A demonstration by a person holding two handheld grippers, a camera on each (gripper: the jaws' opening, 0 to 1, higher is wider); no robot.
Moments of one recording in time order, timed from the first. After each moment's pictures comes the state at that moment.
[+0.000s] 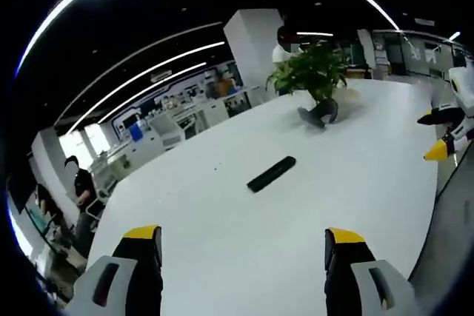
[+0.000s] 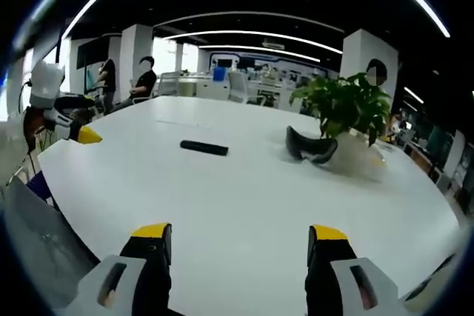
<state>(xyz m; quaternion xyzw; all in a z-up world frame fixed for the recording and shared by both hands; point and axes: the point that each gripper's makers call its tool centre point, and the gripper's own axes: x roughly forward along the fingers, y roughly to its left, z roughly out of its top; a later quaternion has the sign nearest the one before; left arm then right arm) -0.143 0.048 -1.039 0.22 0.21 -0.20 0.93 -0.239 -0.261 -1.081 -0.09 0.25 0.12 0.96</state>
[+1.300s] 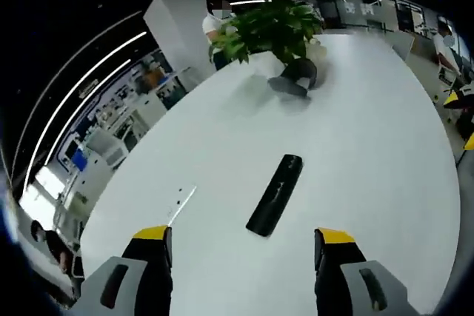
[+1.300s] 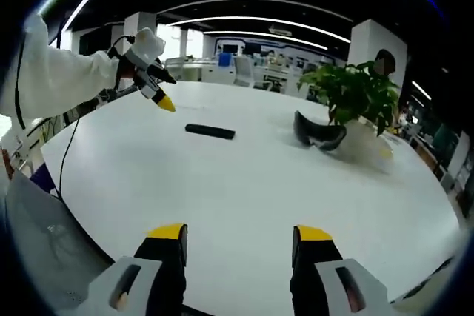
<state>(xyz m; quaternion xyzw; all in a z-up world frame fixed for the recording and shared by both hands) 0.032 -0.019 -1.090 0.34 0.29 -0.35 0.82 -0.243 -0.255 -1.100 -0.09 0.30 0.14 0.94</state>
